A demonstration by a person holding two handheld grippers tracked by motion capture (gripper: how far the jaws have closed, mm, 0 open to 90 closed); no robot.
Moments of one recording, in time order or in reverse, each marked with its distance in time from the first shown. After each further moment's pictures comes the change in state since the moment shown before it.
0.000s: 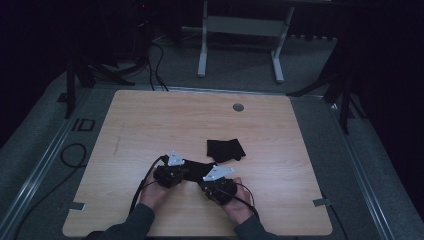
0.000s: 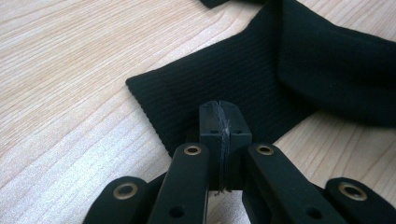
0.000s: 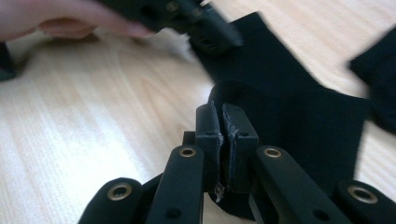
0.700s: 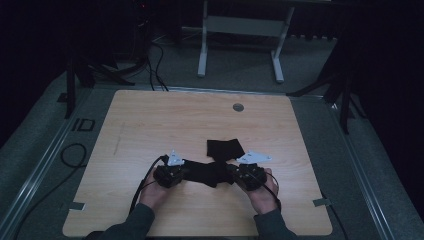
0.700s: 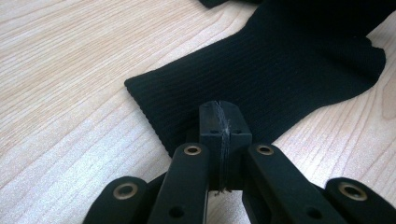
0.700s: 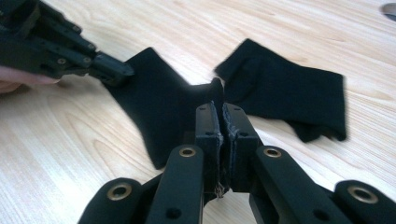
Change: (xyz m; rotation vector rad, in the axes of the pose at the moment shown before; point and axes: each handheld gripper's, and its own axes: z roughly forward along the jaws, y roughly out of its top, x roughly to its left) left arm 0.000 0.000 0.000 -0.003 -0.005 0.003; right arm -0.059 -0.008 -0.057 -0.112 -0.144 0.173
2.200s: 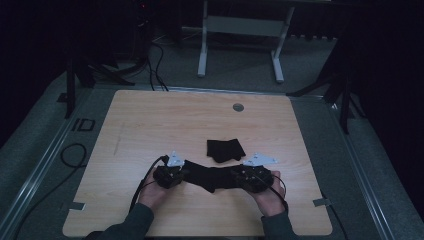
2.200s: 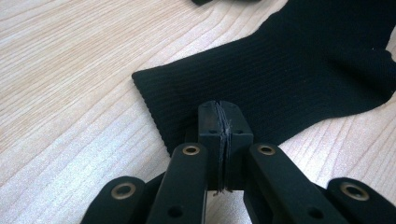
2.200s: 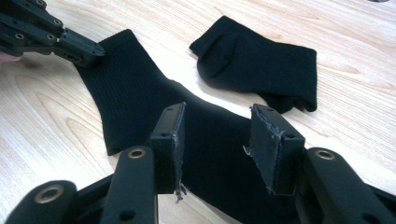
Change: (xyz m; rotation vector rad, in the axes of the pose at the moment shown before) left arm 0.000 -0.001 -0.001 0.007 -0.025 0.029; right arm -0.011 -0.013 -0.008 0.042 -0.059 0.003
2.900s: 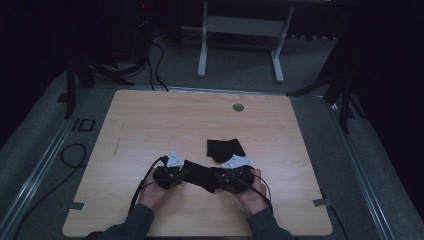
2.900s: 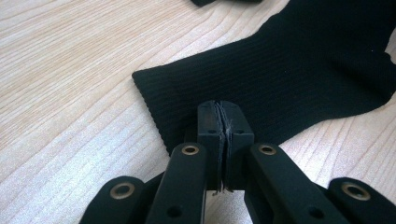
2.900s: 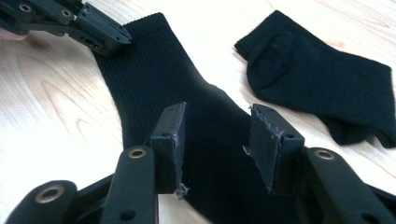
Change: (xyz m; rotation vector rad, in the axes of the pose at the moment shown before) left arm 0.000 -0.002 0.000 -0.011 0.001 -0.007; right arm 0.031 0.007 0.043 0.052 0.038 -0.116
